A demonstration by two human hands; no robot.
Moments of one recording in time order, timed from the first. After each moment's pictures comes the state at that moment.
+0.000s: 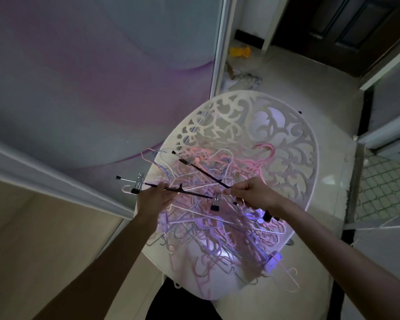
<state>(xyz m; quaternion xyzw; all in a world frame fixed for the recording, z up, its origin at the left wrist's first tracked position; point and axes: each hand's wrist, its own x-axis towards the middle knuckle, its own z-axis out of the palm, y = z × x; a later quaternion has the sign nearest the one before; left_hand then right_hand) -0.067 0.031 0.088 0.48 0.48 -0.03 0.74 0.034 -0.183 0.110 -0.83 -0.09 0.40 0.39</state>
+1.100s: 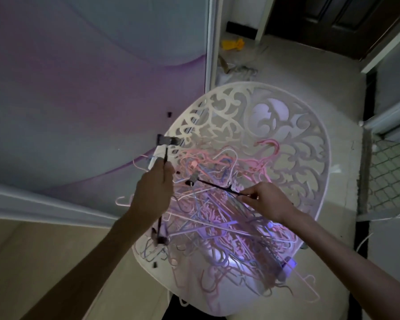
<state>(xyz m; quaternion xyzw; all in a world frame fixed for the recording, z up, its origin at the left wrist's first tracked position) -0.031 0.035 0.107 0.87 0.24 -0.01 0.43 0.050 -0.207 0.049 -0.92 -0.21 0.25 0.20</state>
